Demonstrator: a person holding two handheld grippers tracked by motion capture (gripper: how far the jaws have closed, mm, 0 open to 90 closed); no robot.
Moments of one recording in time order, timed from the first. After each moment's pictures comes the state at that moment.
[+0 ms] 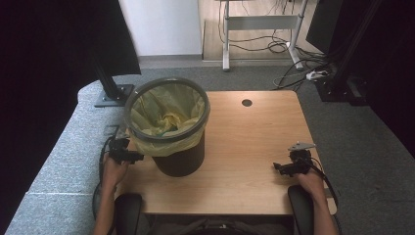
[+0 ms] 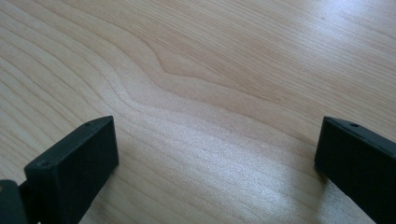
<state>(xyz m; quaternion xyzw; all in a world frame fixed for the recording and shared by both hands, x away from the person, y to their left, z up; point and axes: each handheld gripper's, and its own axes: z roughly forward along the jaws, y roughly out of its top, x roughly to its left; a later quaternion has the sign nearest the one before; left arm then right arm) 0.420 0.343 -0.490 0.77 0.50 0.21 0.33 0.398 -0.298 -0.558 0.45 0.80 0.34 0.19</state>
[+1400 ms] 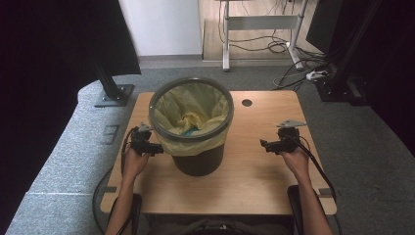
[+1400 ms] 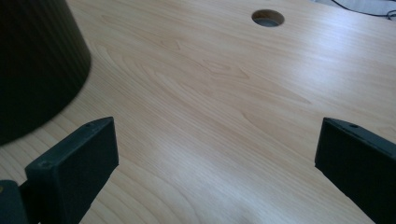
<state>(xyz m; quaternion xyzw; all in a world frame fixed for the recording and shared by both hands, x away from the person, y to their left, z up) 0.446 0.262 -0.485 0.80 0.45 0.20 0.34 0.439 -0.245 -0.486 0.45 0.77 0.40 0.22</state>
